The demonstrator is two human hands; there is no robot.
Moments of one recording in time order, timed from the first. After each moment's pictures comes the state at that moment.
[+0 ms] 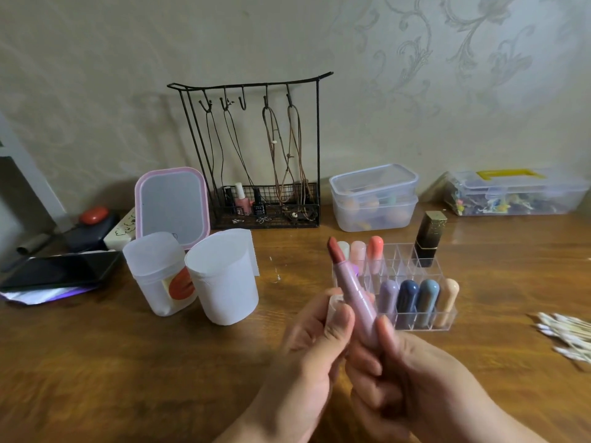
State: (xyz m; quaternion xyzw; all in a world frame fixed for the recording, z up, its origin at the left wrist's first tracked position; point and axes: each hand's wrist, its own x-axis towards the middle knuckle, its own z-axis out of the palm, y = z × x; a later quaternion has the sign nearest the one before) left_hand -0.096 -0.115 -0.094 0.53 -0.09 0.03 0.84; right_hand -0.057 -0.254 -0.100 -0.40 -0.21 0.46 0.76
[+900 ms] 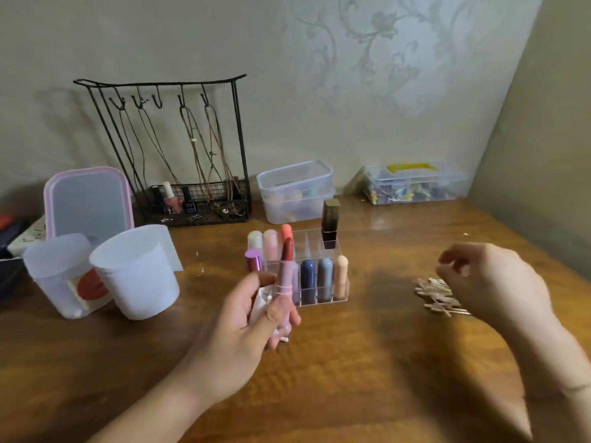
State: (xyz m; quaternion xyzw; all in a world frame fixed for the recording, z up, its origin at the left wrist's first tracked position) left_hand -0.092 -0.140 -0.090 0.78 -0.11 0.06 0.61; right_hand -0.001 -0.430 -0.068 -0.97 0.06 -0.15 0.16
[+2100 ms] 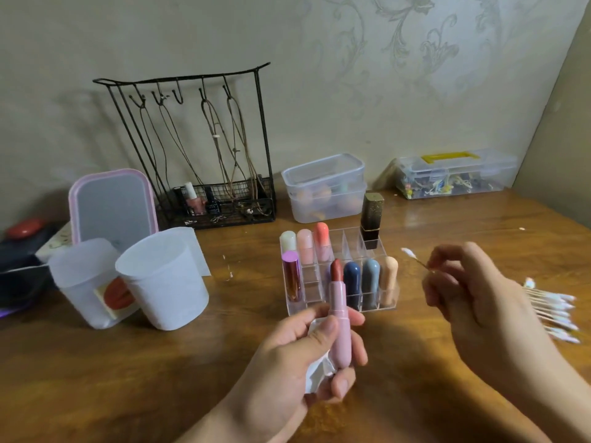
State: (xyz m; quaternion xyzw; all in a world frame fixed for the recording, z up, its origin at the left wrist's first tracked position) left_hand -0.090 -0.141 -0.100 0.56 -0.05 -0.16 0.81; right_hand -0.032 -0.356 -0.099 -0.87 -0.20 -0.26 0.38
